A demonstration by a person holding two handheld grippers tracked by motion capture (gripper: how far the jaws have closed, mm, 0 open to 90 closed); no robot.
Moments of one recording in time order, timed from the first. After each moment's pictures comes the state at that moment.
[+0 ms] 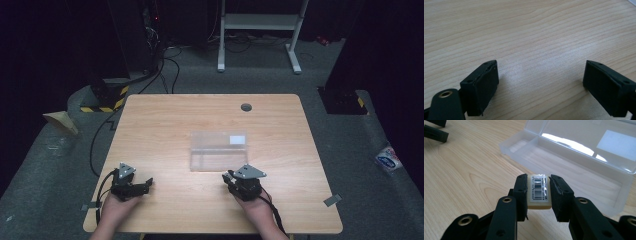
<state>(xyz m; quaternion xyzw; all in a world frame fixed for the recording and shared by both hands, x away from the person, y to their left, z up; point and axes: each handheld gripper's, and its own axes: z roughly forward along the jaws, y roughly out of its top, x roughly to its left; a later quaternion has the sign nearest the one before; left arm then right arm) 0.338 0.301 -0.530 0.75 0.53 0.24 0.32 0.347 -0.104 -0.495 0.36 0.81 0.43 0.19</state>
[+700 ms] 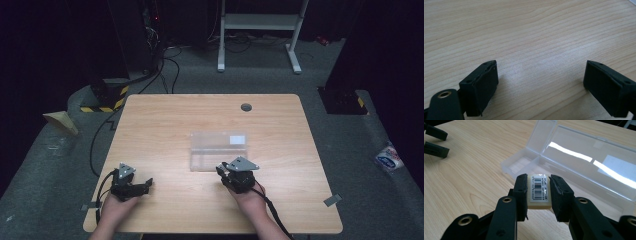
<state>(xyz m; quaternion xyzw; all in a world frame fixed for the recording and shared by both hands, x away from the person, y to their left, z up) 0.337 0.301 -0.530 0.75 0.53 0.23 0.32 0.361 -0.083 -0.479 0.35 0.80 0.44 0.20</state>
